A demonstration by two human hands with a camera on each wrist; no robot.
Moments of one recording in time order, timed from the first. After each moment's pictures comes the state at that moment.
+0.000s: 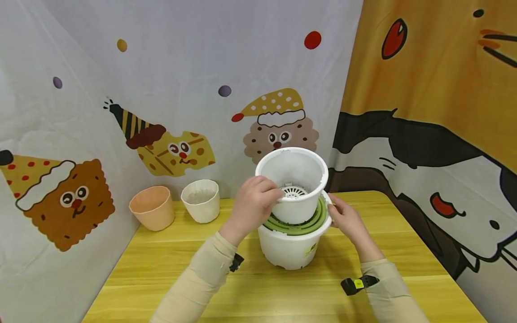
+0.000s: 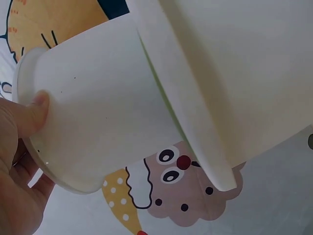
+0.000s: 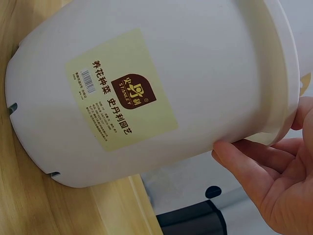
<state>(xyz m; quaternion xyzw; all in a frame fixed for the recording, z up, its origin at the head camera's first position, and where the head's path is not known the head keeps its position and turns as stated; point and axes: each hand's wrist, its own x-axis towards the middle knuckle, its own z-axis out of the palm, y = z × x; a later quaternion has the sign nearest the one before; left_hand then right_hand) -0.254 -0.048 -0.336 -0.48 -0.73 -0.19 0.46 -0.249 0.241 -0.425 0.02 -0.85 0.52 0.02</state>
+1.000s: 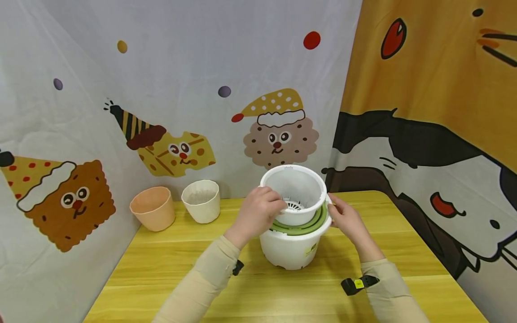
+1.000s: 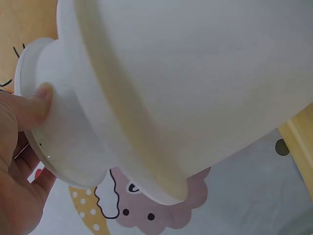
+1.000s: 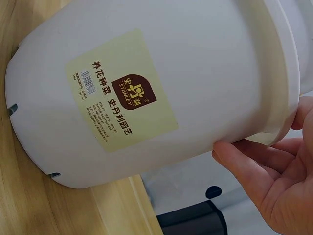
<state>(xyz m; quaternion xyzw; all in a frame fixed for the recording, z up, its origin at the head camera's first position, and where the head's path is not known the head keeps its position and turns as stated) -0.258 -0.043 -0.366 -0.48 -0.77 -0.15 0.38 -0.250 0.242 -0.428 0.02 -0.85 0.53 0.03</state>
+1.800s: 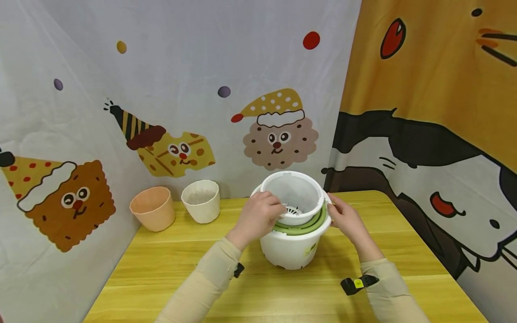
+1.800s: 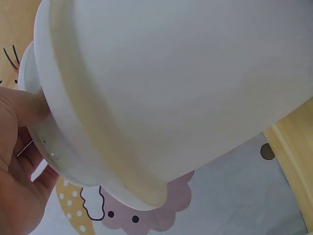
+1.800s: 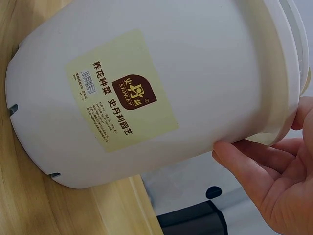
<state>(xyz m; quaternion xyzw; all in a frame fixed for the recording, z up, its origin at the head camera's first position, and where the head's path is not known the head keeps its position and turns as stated) -0.262 -0.042 -0.382 -0.48 -0.79 -0.15 0.35 -0.250 0.243 -0.429 0.02 -0.85 0.52 0.04</state>
